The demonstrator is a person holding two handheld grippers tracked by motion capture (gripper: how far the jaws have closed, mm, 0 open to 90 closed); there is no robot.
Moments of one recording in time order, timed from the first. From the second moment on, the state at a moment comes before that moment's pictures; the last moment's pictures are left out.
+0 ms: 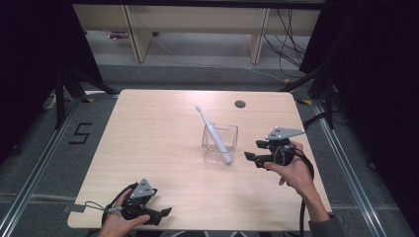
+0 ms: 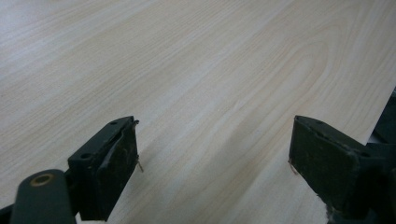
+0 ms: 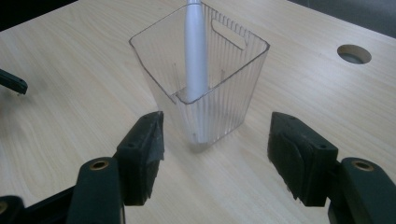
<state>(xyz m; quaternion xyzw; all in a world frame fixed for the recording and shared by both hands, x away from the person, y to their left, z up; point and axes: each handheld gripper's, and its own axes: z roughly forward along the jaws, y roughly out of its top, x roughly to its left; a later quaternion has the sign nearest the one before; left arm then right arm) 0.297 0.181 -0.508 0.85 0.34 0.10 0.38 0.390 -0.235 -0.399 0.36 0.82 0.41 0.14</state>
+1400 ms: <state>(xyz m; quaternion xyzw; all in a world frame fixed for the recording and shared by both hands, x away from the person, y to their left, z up) 0.296 0.180 -0.507 0.85 0.34 0.09 0.40 0.361 -0.233 -0.433 0.36 0.82 0.42 0.13</state>
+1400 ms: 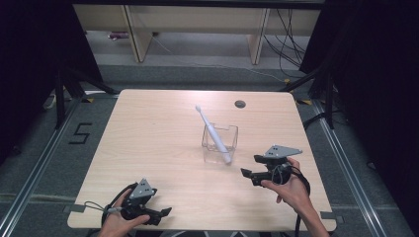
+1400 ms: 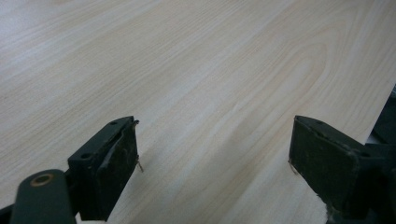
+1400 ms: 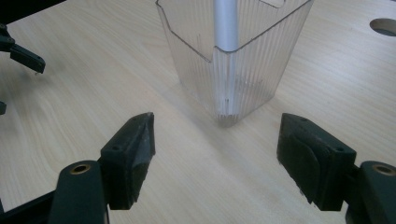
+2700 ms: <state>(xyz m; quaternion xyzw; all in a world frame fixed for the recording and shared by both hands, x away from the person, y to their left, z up) 0.298 0.182 -0.507 0.85 0.34 0.10 0.39 0.325 -0.253 -0.461 0.37 0.82 0.42 0.12</state>
